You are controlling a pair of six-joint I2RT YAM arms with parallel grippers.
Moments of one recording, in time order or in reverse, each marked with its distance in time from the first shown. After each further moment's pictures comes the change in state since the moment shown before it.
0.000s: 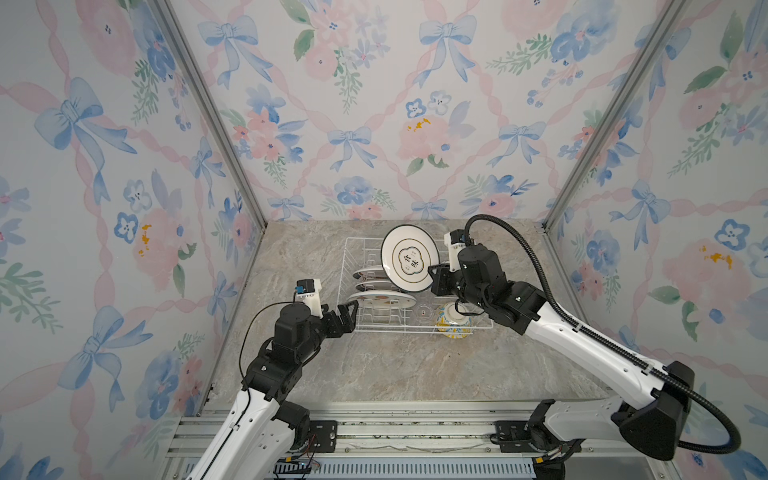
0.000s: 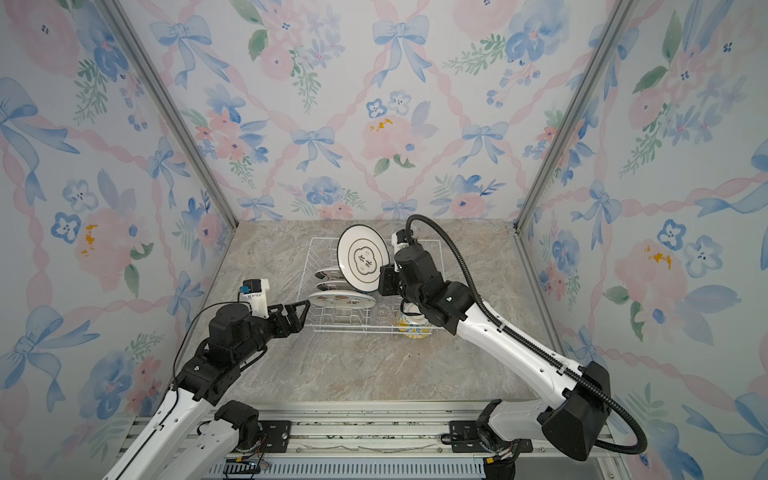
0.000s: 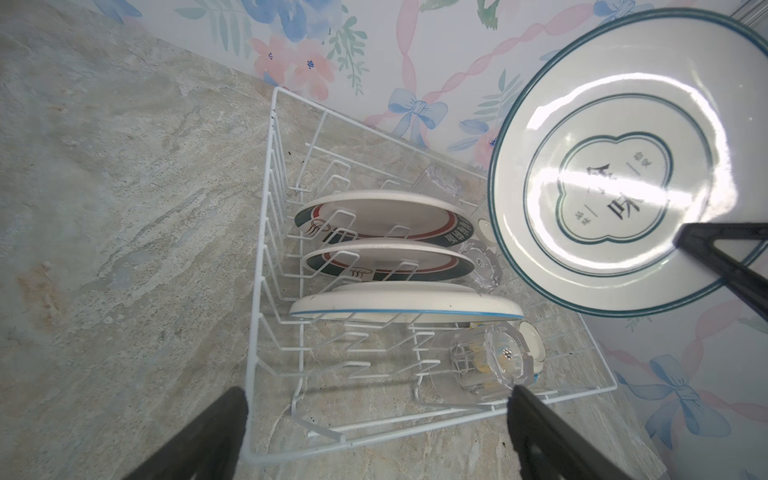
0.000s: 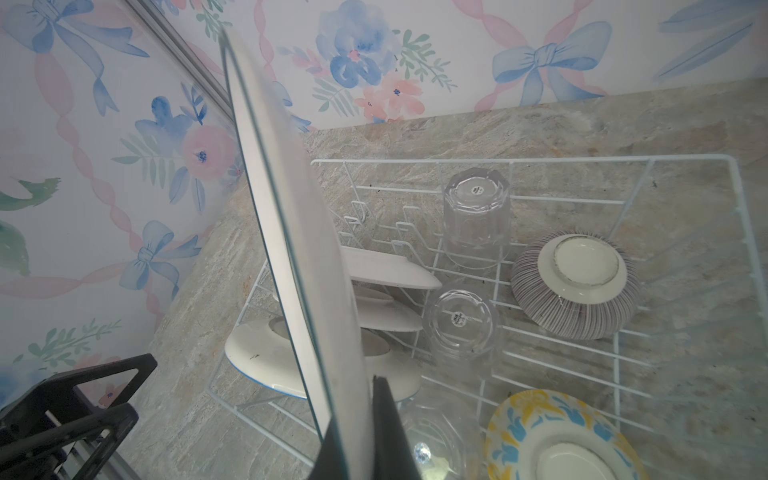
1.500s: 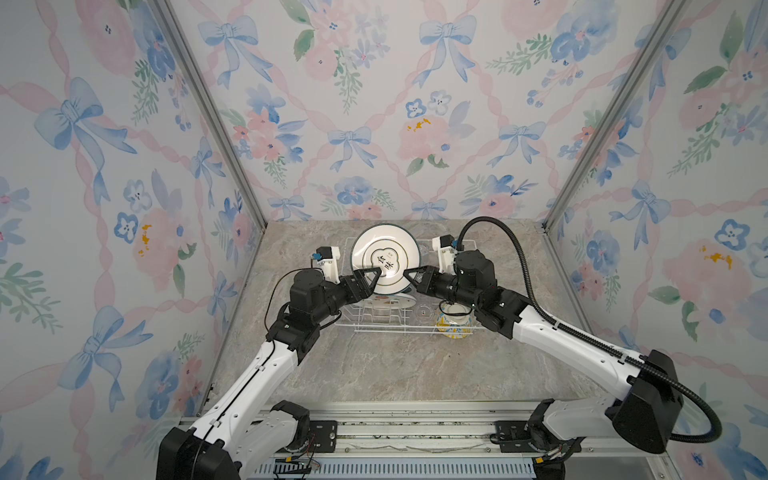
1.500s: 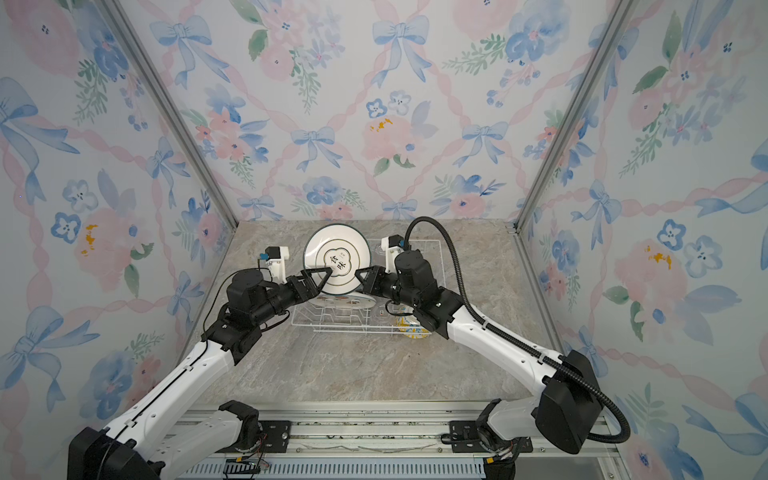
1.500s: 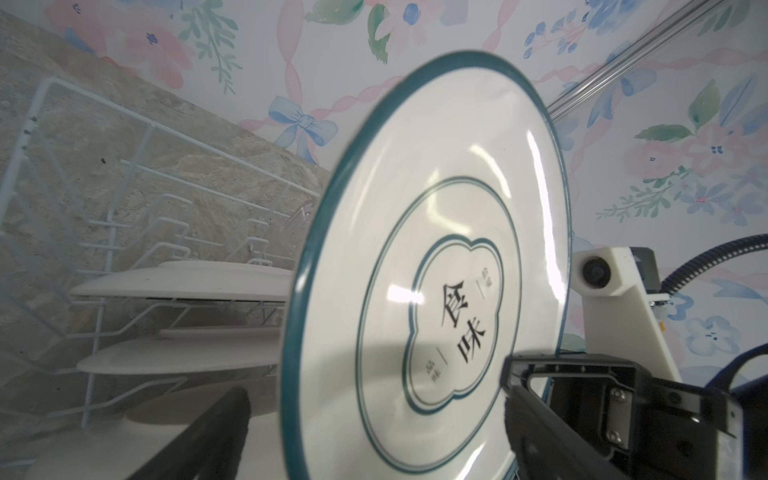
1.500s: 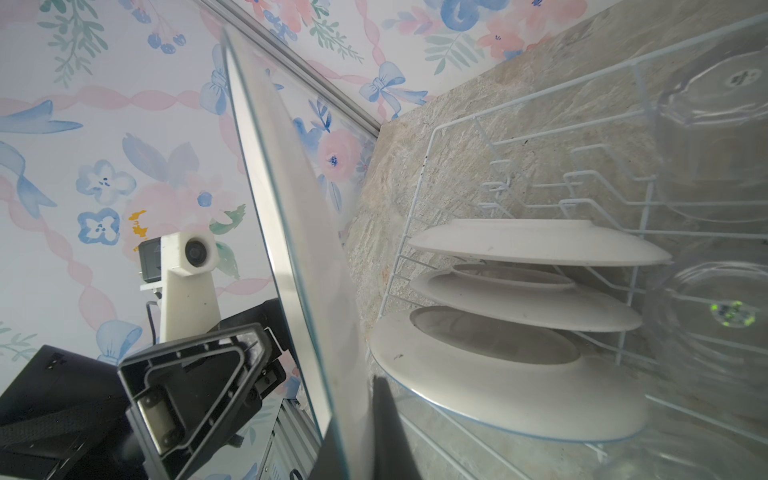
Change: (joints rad) left arm 0.000 0.368 0.156 0.410 0.275 -0.250; right arm 0.001 0.048 -0.143 0.391 -0.334 0.332
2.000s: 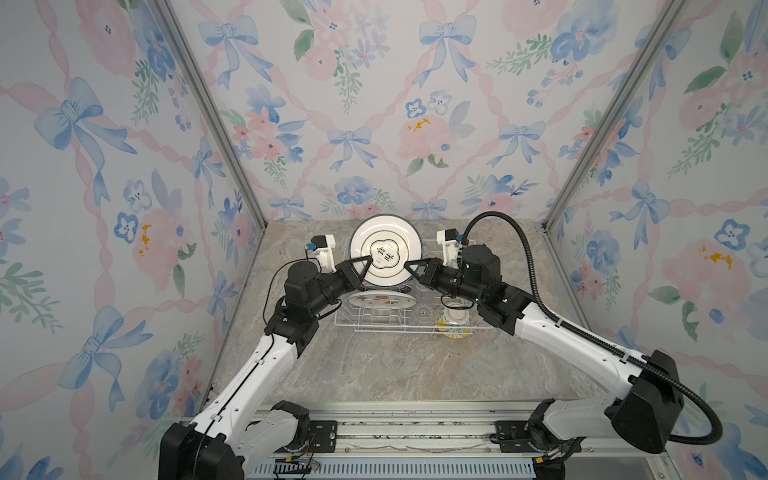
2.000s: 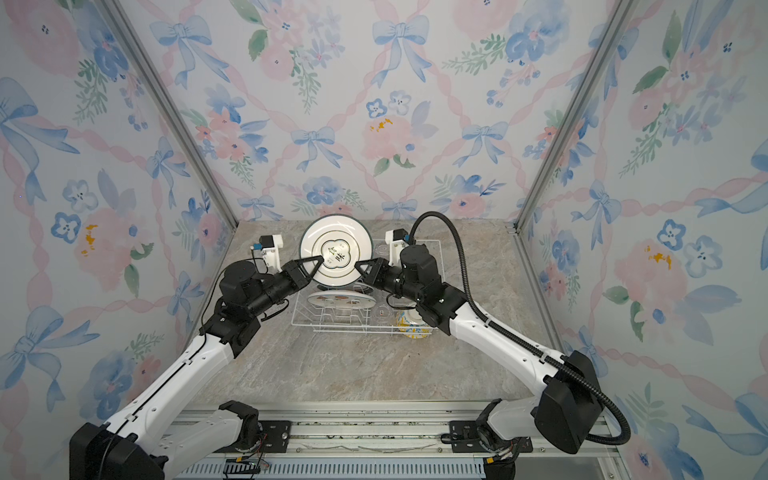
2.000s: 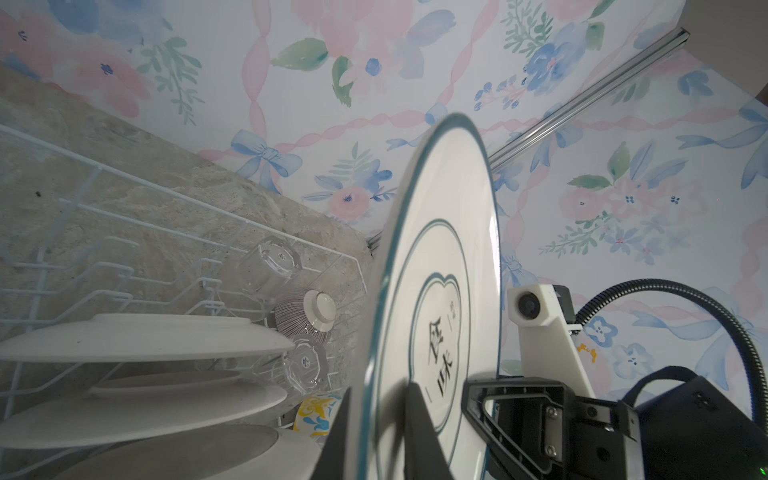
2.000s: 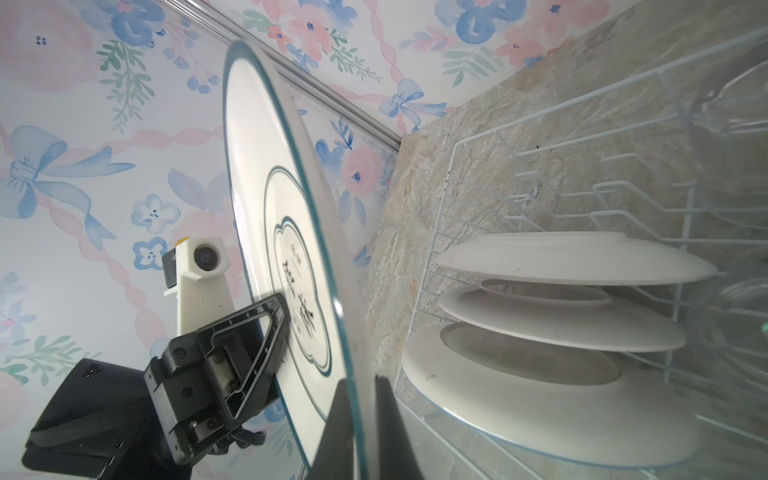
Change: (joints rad) left arm 0.020 0.013 0.039 0.091 0.033 -0.094; right arm -0.029 0.000 0.033 0.034 -0.041 0.078
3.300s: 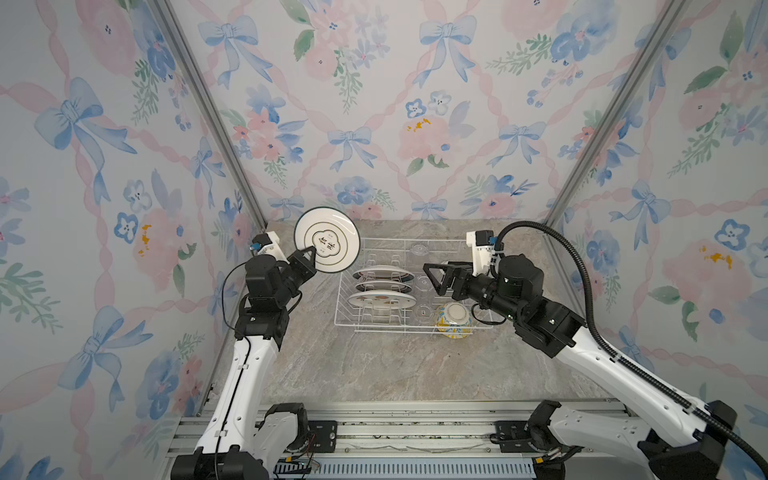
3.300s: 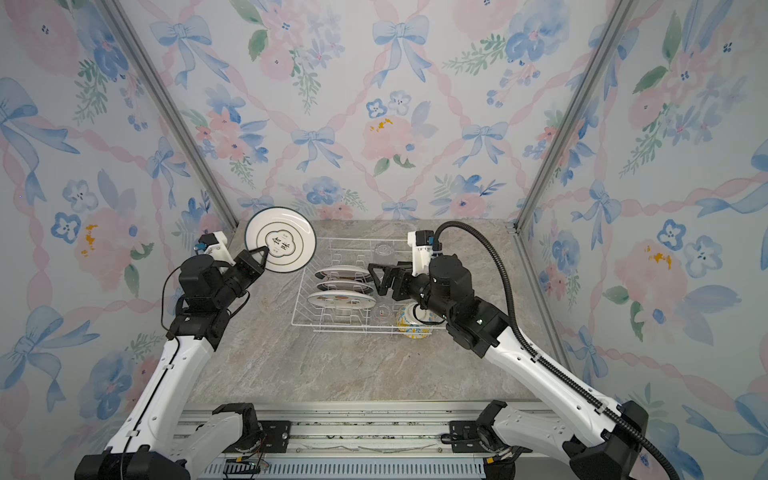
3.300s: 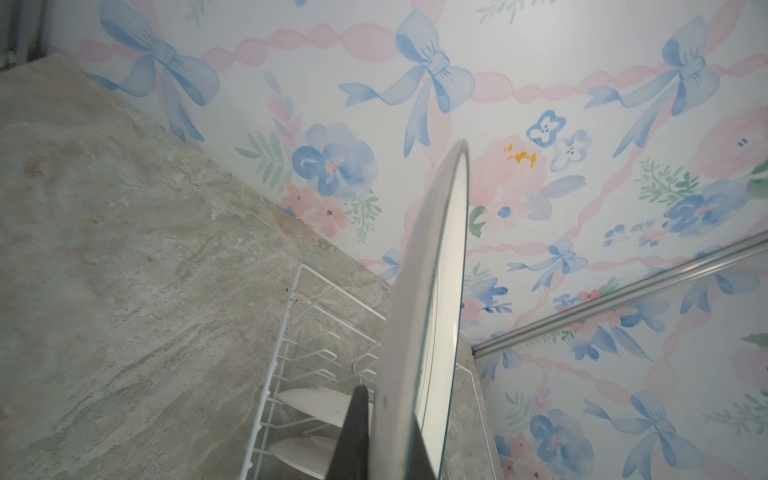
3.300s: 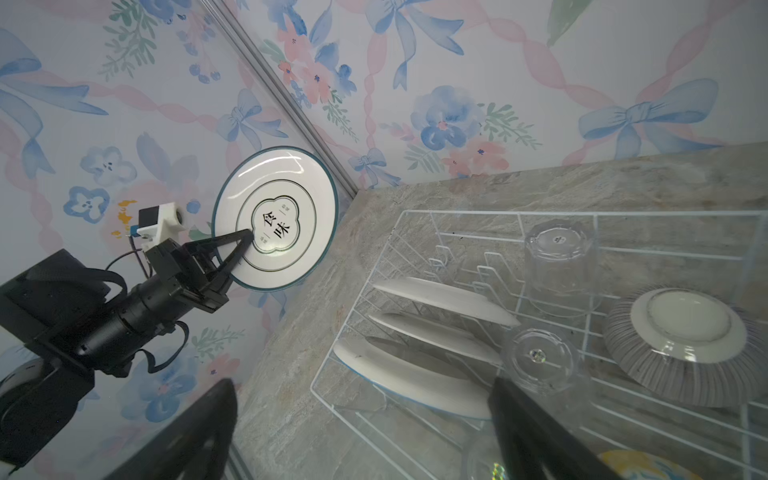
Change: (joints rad) left arm 0.420 -0.045 0.061 -0.219 -0.114 0.083; right arm 0.032 -0.298 -0.058 -0.245 0.237 -0.411
